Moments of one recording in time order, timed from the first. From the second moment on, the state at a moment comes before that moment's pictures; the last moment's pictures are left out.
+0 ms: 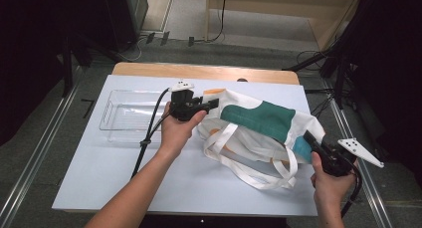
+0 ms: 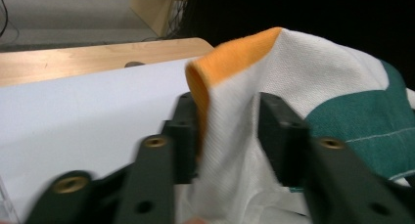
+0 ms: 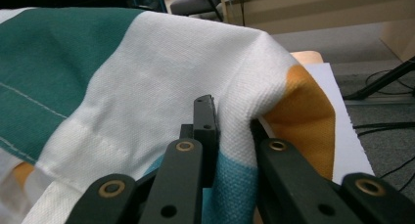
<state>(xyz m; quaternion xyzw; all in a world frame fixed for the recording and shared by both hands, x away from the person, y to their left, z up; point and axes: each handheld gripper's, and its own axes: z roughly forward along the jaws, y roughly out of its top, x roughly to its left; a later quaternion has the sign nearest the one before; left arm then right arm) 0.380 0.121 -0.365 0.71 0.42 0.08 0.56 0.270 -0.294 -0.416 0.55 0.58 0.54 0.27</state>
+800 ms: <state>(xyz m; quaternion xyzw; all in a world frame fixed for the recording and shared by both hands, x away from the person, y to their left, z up) 0.348 0.105 -0.431 0.72 0.44 0.06 0.53 0.235 -0.329 -0.391 0.55 0.57 0.55 0.27</state>
